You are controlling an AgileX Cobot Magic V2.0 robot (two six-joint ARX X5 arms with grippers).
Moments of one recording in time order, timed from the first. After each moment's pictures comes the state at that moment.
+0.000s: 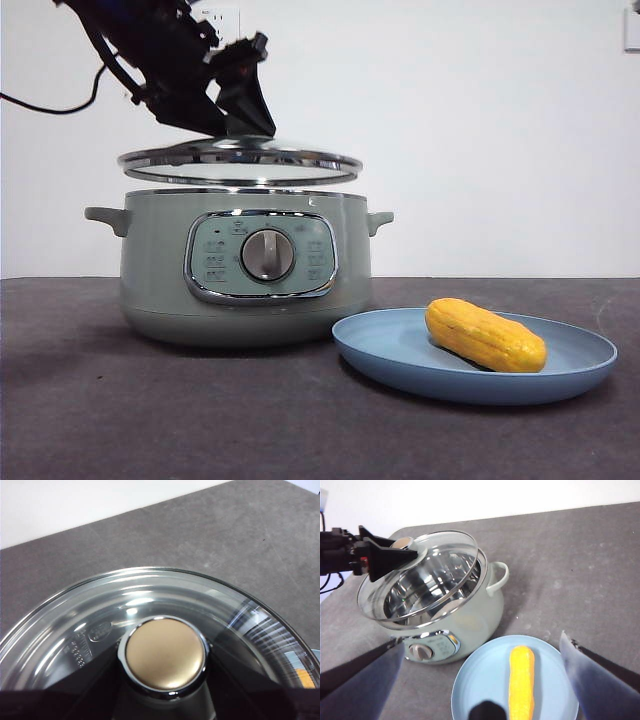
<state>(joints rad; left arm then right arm) -0.40 1.60 1.23 -0.08 0.18 0.05 0.45 0.65 0.81 -0.51 -0.05 0.26</state>
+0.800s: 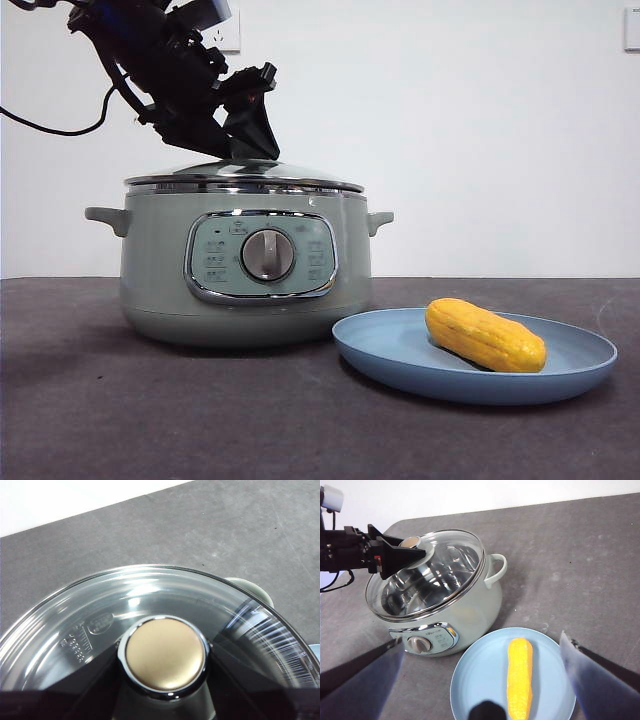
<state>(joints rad) -0.41 1.65 1.23 -0.06 0.15 0.05 0.45 0.64 0.81 -0.54 -0.05 0.26</state>
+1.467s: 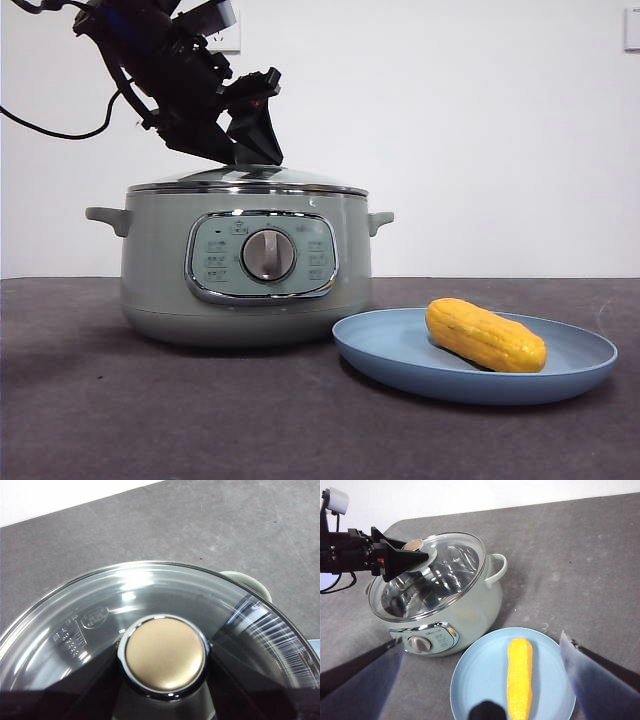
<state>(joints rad) -0.42 1.66 1.24 -0.09 0.15 0.05 0.45 0.64 0.81 -0.54 -0.05 0.26</state>
